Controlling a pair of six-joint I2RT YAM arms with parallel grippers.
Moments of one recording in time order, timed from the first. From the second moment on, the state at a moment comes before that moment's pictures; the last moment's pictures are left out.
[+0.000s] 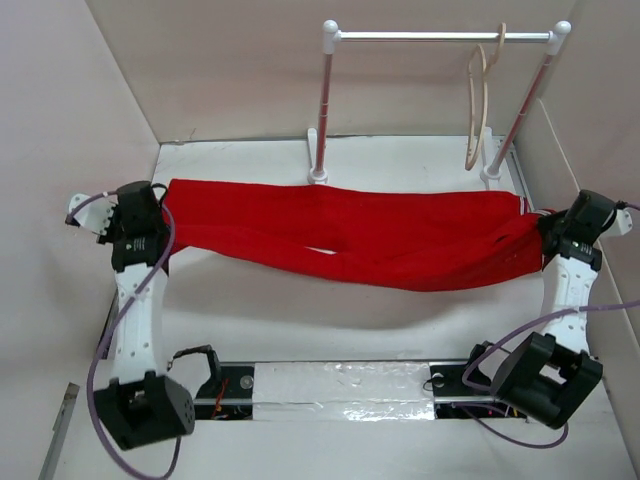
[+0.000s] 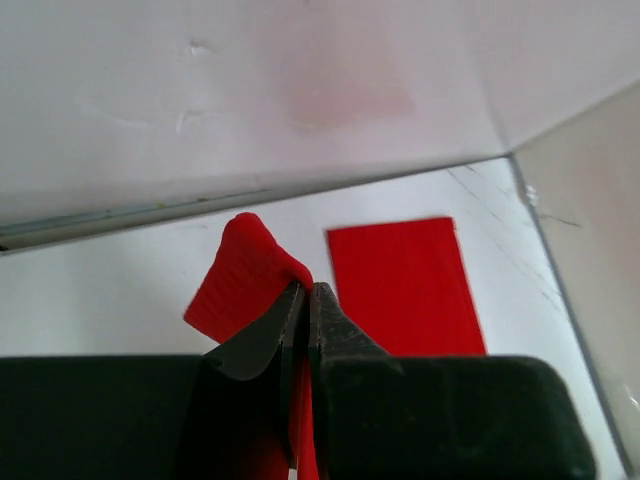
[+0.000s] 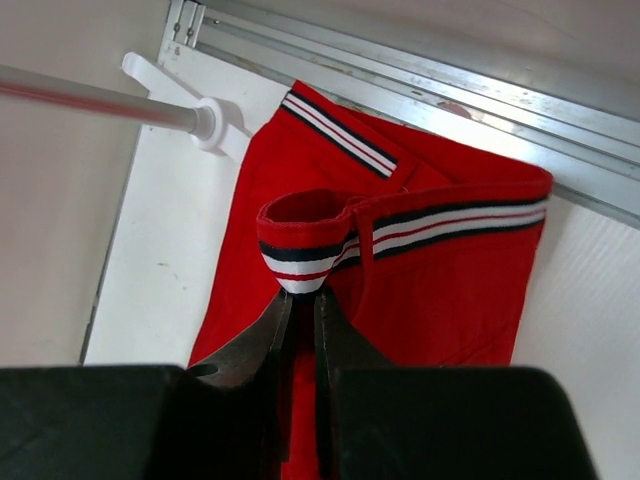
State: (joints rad) left arm 0.15 0.96 0.96 -0.53 -0.76 -0.89; right arm -0.55 1.08 0.91 -0.37 0.09 0.79
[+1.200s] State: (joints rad) left arm 0.12 2.02 1.67 -0.37 -0.83 -0.59; right arm -0.38 1.79 1.39 -0.21 0.20 0.82
